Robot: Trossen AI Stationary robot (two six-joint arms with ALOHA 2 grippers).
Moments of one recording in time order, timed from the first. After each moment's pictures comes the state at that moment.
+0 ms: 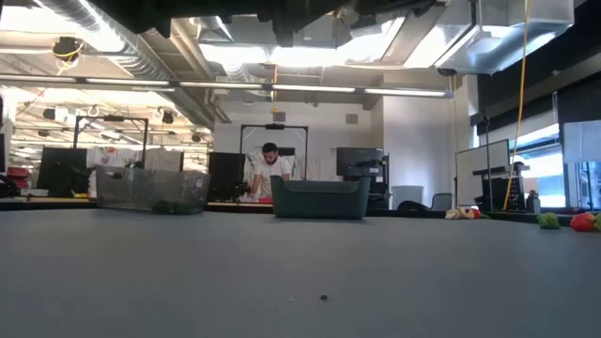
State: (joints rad) left arm -0.18 1.63 0.84 0.83 -0.12 0.03; right arm 0.44 1.44 1.14 -0.32 0.52 0.10
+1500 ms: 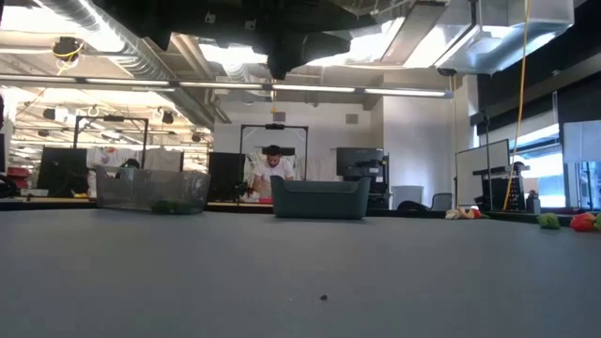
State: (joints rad) left arm -0.14 1.63 0.84 0.63 -0.13 -0.05; right arm 0.90 1.43 0.86 -0.98 0.05 1.34
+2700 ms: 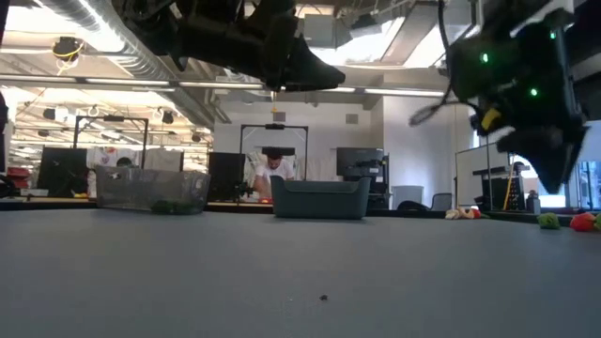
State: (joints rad) left arm 0.06 1.63 0.84 0.58 -0.13 0.19; right arm -0.01 1.35 0.78 -1.27 0.21 1.01
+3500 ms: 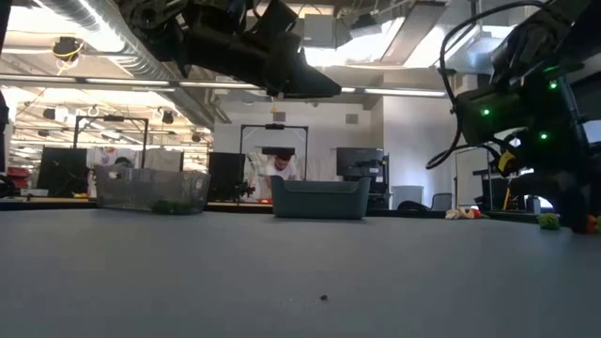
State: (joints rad) left arm 0.11 1.63 0.84 0.58 -0.13 0.23; right arm -0.20 1.36 0.57 -1.06 0.14 0.97
